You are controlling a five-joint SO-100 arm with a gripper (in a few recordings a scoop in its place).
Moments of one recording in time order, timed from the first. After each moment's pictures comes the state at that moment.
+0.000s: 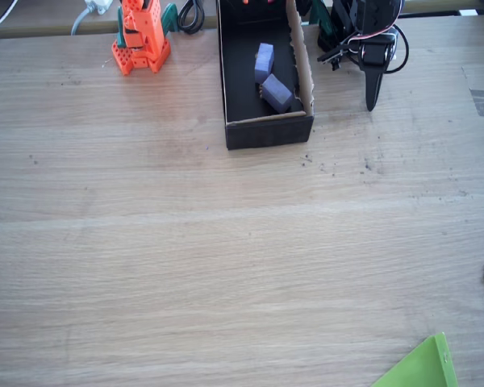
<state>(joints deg) 11.9 97.2 69.7 101.4 -8.7</state>
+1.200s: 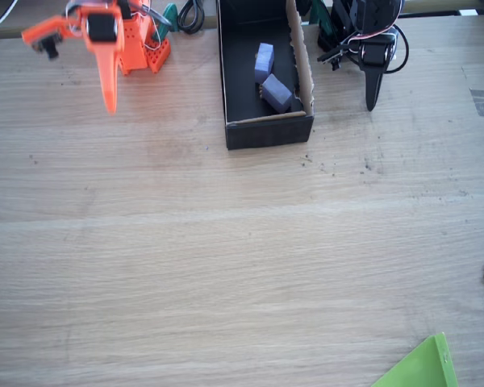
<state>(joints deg) 83.1 172.5 162.2 52.6 13.3</state>
